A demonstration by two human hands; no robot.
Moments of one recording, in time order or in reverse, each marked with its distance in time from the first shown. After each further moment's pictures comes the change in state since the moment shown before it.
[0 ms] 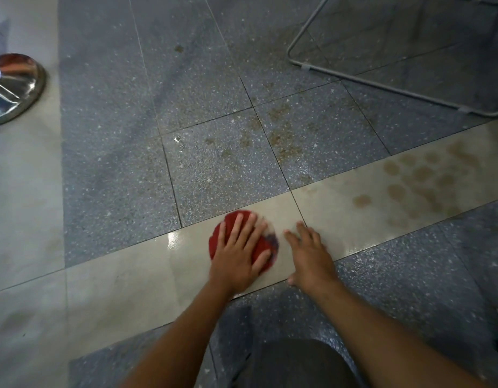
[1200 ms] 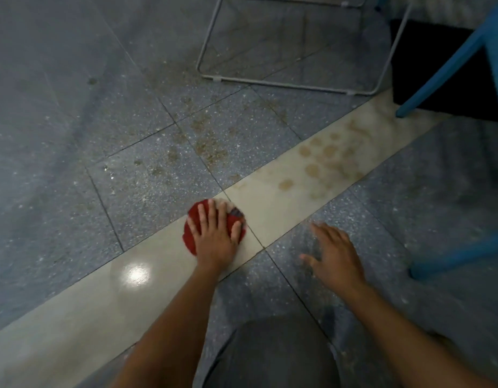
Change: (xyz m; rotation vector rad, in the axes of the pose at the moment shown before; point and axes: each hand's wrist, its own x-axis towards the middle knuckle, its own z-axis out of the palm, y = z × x) left_hand 0.065 0.078 0.006 -0.058 -0.078 -0.161; right_hand -0.103 0.146 -0.002 0.288 0.230 0.317
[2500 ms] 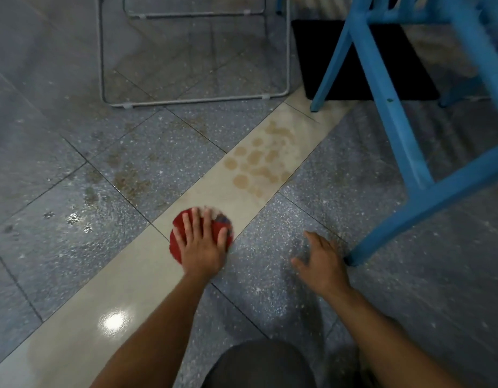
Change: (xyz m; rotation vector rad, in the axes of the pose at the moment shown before) left_hand 0.031 0.126 0.028 0.071 -0.034 0.203; right_hand -0.013 0.113 -0.018 0.240 0.083 0.330
